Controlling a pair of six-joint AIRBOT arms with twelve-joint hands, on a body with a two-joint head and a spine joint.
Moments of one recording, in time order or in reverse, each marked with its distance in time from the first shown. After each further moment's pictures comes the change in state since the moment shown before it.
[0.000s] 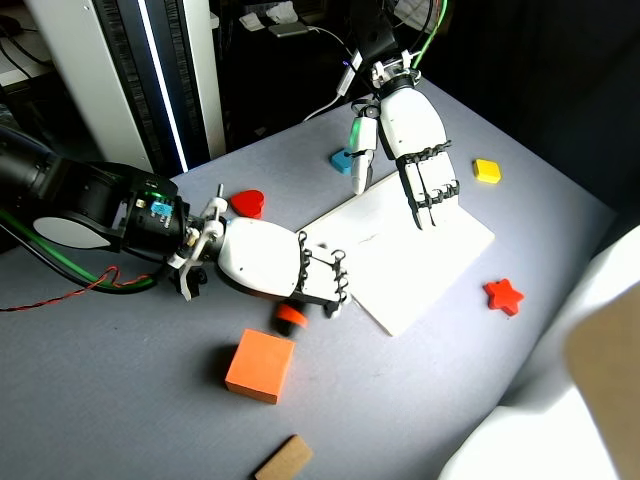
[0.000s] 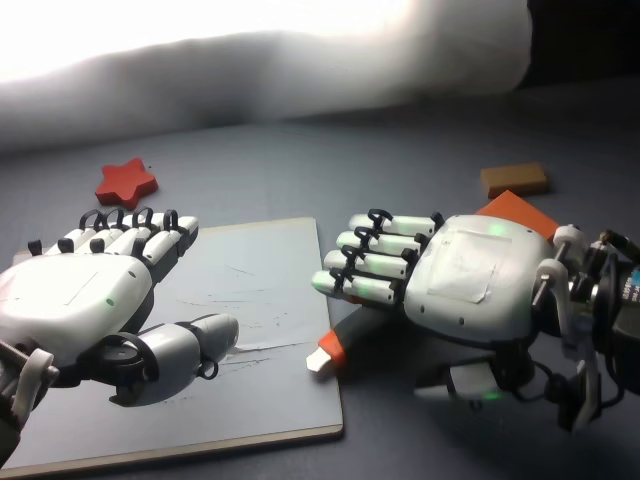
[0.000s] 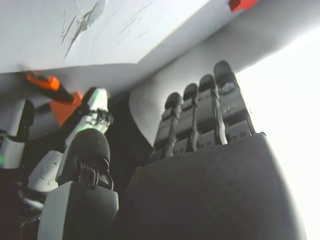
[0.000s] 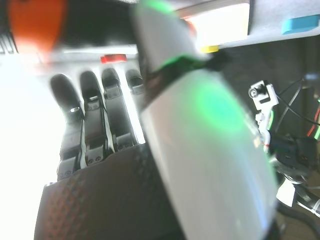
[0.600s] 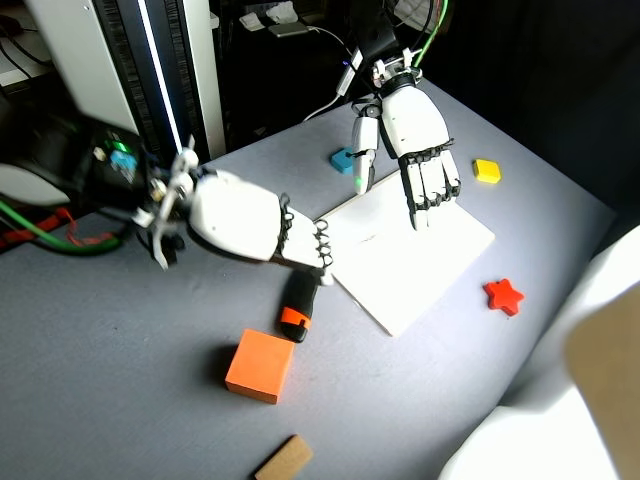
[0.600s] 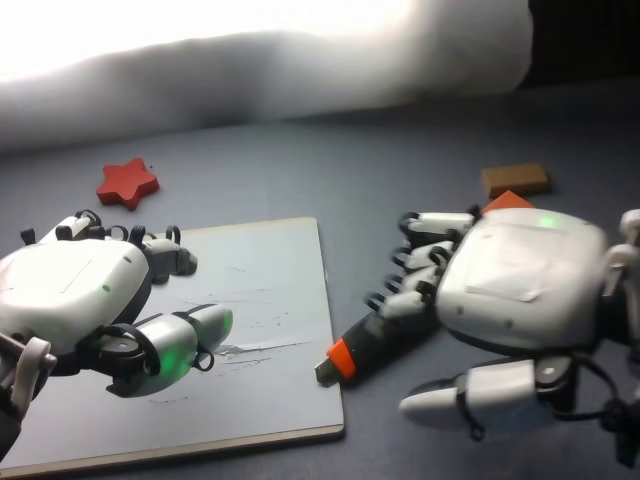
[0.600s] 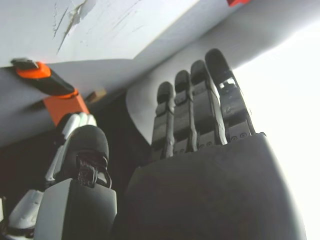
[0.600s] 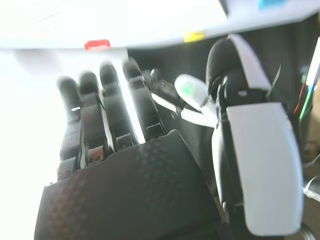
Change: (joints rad) left arm -0.025 0.000 -0.008 -0.008 -0.039 -0.011; right arm 0.099 0.242 -0.260 0.119 -0.146 -0.007
